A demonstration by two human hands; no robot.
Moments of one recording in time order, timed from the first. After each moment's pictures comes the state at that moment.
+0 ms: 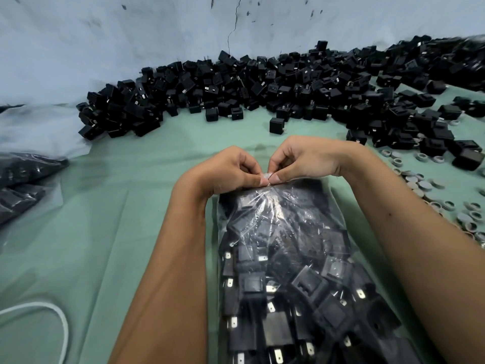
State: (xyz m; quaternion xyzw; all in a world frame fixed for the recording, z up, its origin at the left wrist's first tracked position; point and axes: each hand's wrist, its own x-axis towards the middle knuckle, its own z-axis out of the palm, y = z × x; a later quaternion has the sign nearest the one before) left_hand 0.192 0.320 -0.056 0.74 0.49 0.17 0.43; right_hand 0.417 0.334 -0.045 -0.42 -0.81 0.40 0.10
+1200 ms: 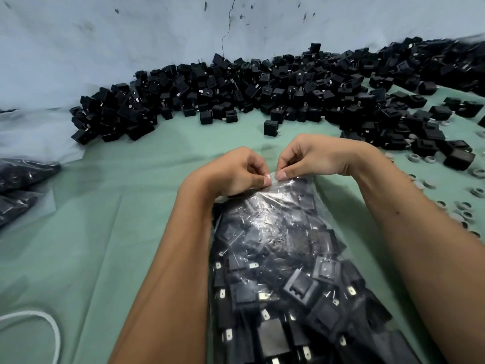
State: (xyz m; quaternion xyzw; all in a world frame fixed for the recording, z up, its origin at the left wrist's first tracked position) left_hand 0.219 0.318 -0.047 0.78 0.49 0.13 0.37; right_hand 0.440 0.333 -0.042 -0.44 -0.78 0.43 0.11
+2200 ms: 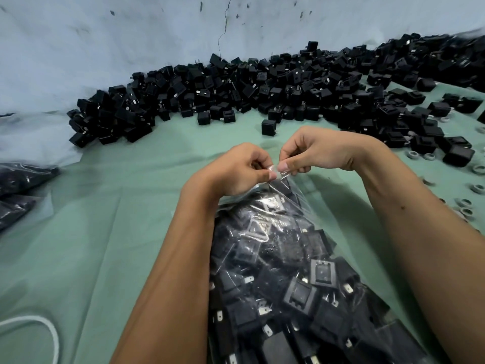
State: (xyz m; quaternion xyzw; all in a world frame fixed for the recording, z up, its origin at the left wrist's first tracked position) left_hand 0.228 0.319 -0.047 0.81 0.45 0.17 0.34; right_hand 0.448 0.334 -0.035 -0.41 -0.78 0.44 0.16
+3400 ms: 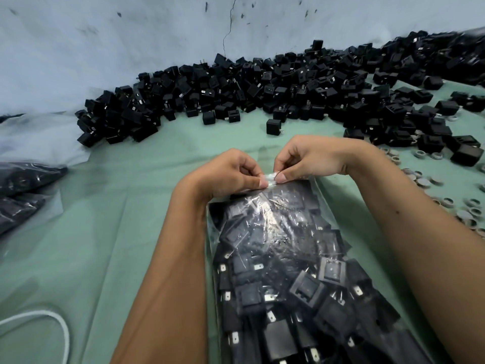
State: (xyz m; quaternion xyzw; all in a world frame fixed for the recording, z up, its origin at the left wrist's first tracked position) left_hand 0.201 0.316 -0.051 0.74 0.48 0.15 0.45; right_hand 0.430 0.331 -0.043 -0.43 -0.79 0.42 0.10
